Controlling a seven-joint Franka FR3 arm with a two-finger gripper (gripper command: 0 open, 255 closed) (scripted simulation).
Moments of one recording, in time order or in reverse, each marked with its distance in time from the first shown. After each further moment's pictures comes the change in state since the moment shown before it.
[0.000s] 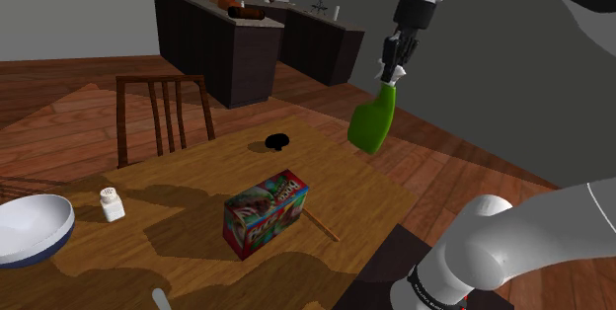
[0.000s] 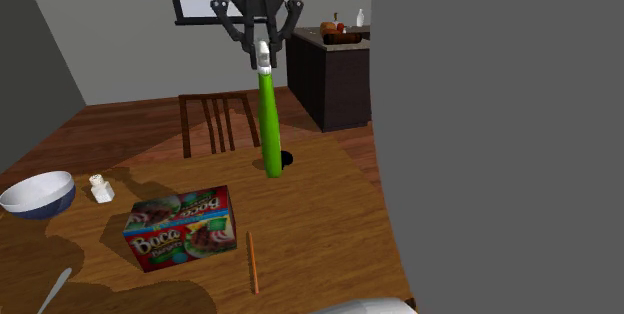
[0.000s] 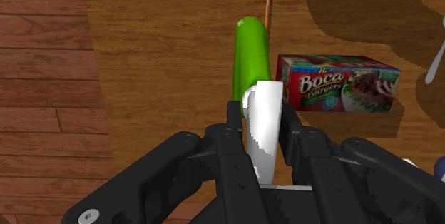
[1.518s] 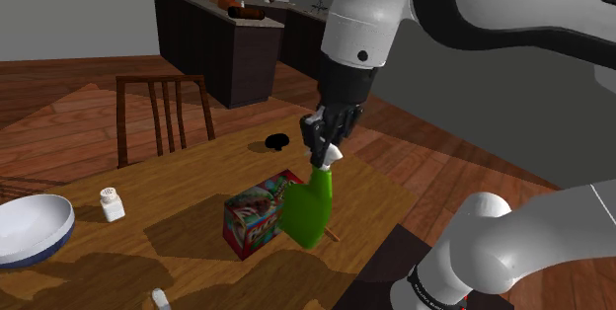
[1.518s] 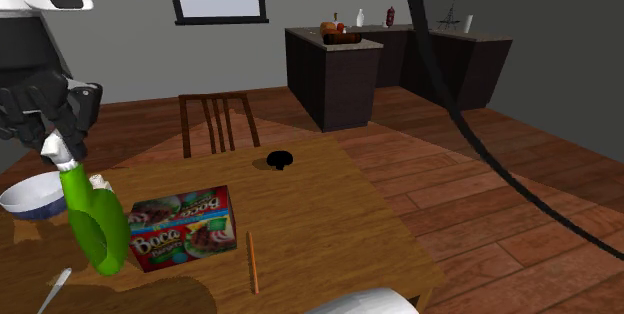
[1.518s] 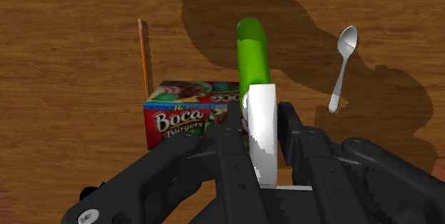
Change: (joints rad) arm 0.124 -0.043 0.470 -0.222 0.261 0.230 0.538
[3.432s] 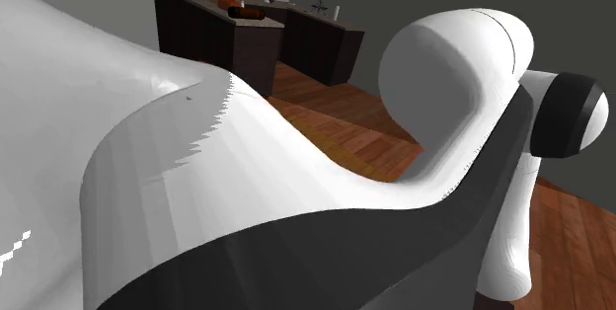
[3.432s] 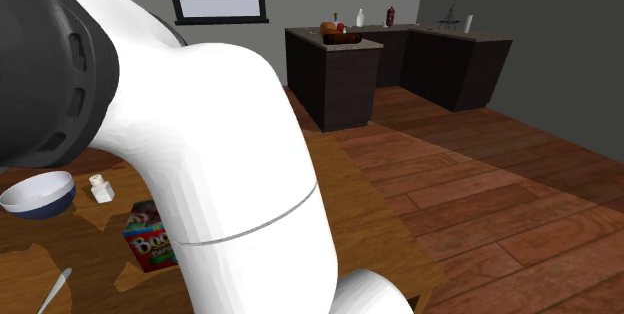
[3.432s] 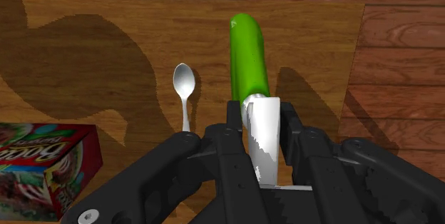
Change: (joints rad) arm 0.292 0.972 0.546 0.521 -0.561 0.244 0.917
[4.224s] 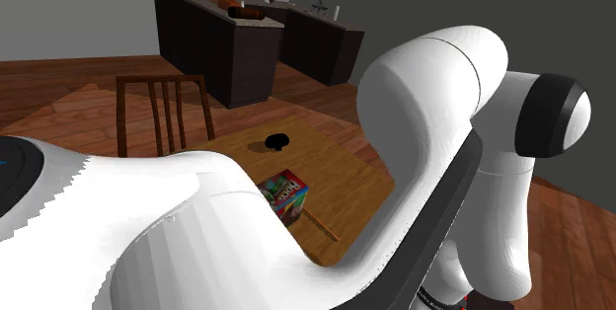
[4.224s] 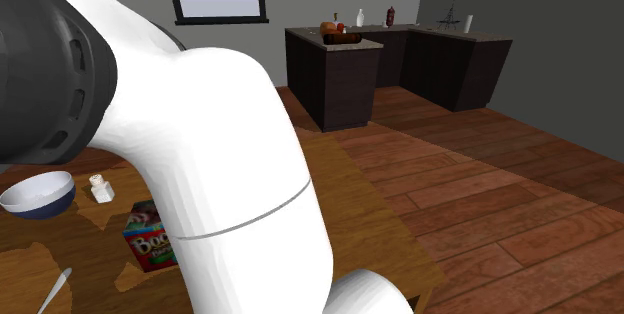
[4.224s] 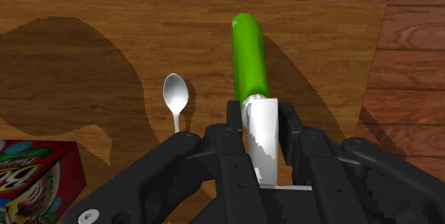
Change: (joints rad) arm 0.003 0.038 -0.024 -0.120 -0.040 0.140 0.028
